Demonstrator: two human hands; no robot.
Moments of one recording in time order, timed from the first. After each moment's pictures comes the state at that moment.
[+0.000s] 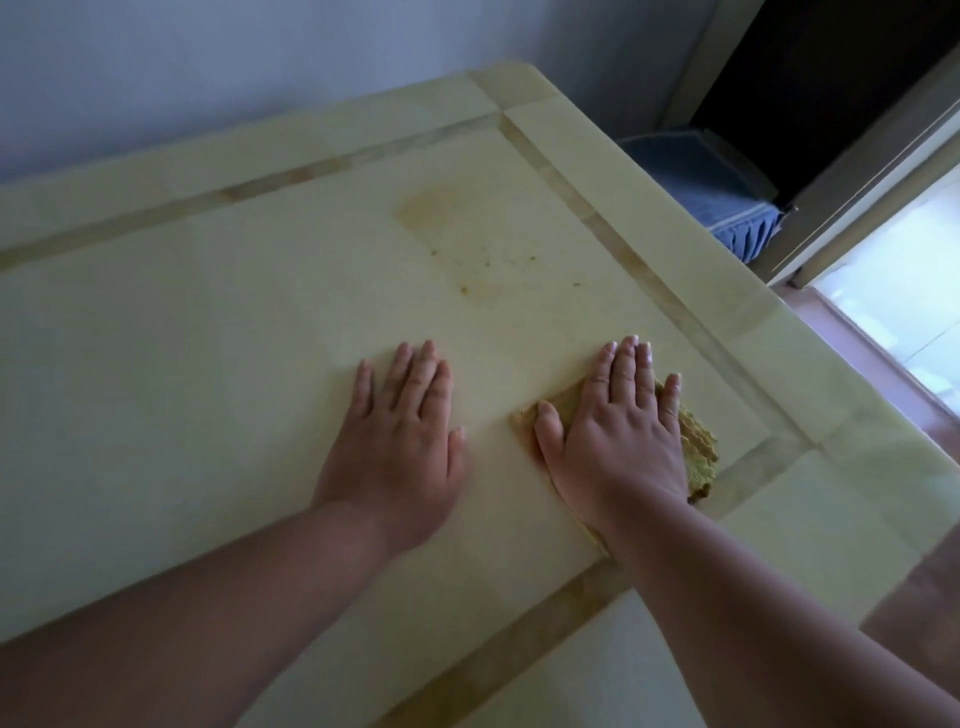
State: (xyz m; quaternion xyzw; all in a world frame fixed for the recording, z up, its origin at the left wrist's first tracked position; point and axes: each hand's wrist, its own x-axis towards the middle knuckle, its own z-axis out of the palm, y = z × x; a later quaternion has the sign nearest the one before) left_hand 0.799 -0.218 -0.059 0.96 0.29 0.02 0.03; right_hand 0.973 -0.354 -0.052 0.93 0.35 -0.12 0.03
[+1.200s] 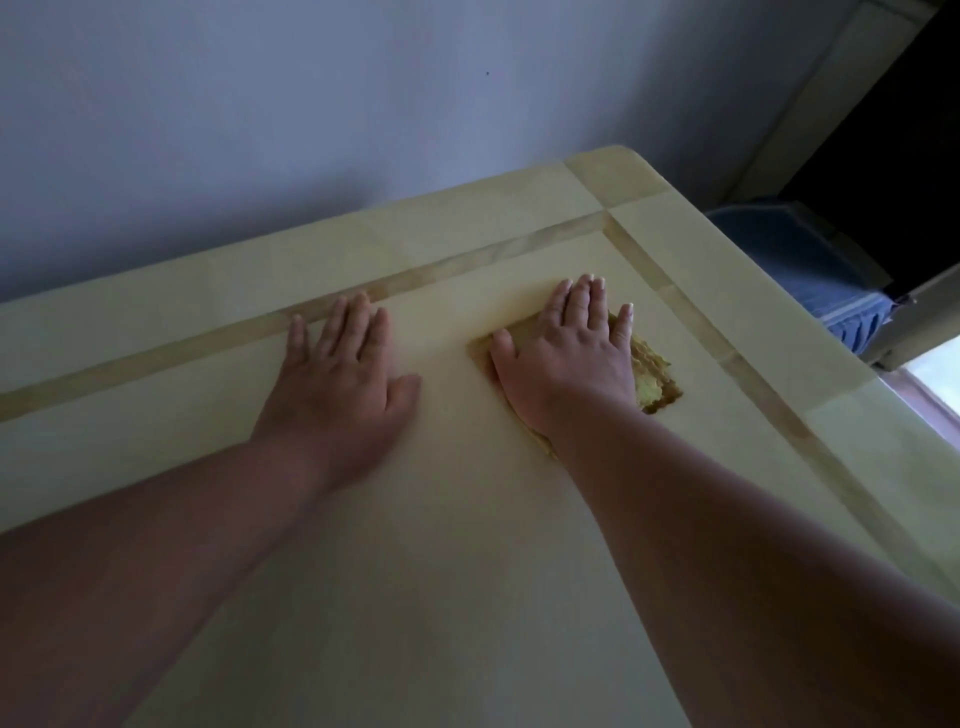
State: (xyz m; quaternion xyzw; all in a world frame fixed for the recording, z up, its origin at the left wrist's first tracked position) left_hand 0.836 0.059 -0.059 0.92 0.39 -0.01 0.02; right_hand 1.041 -0.049 -0.056 0.91 0.41 -0.09 -0.02
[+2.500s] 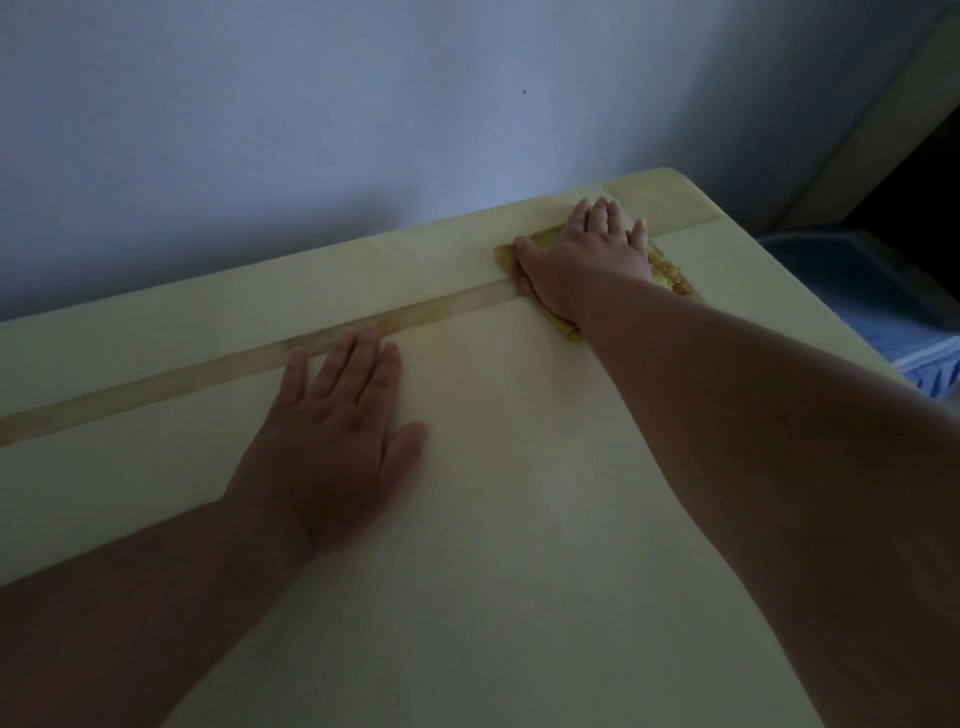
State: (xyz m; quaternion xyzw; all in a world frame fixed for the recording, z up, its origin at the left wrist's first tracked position) left_hand 0.830 0.064 -0.071 0.93 0.36 -0.01 -0.02; right_hand 1.153 0.088 -0.055 0.91 0.42 -0.05 -0.03
